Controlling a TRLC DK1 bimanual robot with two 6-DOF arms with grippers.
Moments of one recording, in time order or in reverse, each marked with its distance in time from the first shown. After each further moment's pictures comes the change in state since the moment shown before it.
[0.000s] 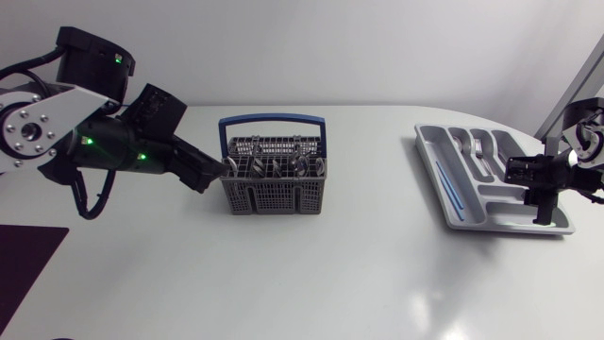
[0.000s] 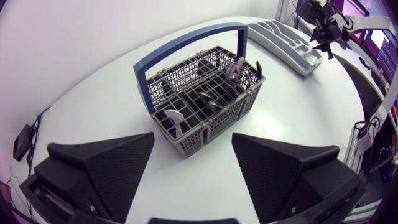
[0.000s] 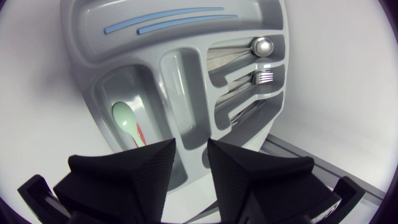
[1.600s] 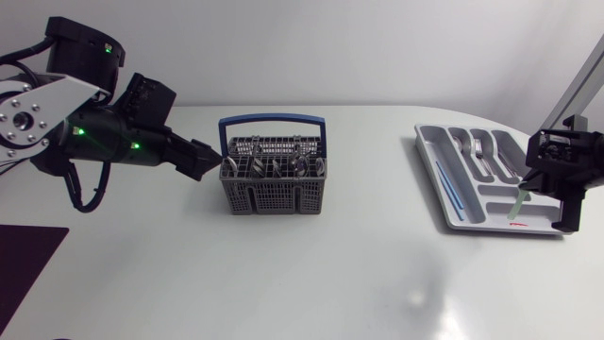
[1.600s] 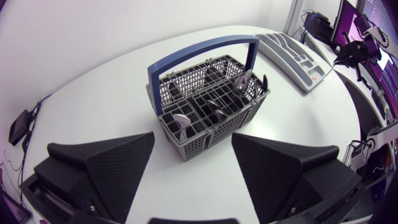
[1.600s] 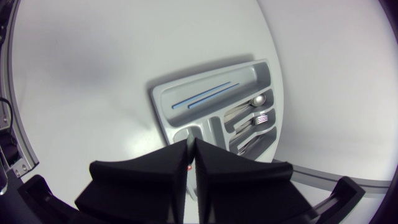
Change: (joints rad) left arm 0.035 0.004 0.029 -0.011 0.019 -0.092; right arm 0.098 -0.465 -0.018 -0.538 -0.225 0.150
